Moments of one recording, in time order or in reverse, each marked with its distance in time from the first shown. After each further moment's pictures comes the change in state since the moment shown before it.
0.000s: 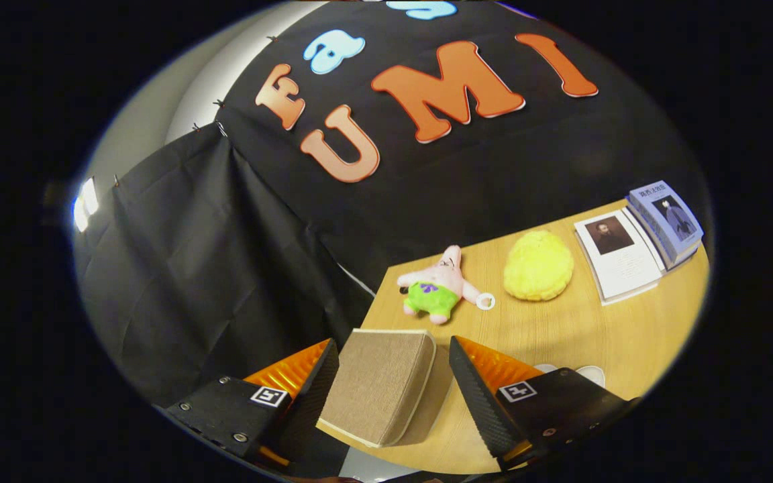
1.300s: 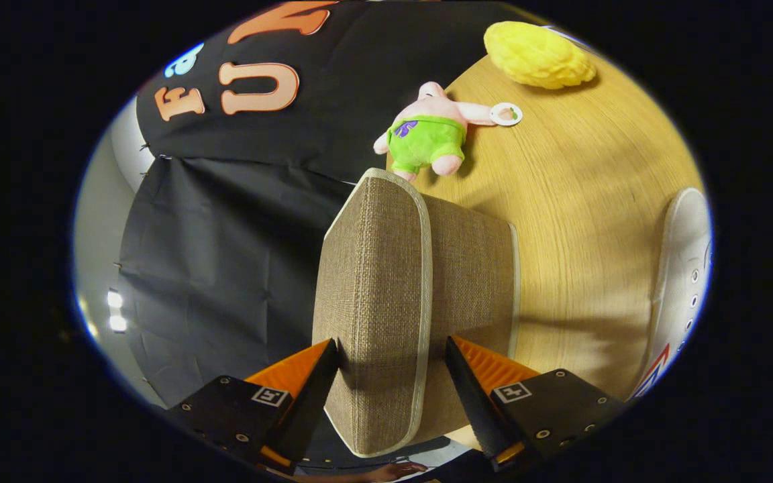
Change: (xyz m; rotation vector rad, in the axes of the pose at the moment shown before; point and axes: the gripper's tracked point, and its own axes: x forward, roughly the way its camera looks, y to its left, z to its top) arm 0.131 -0.011 -0.178 0.471 0.385 0.295
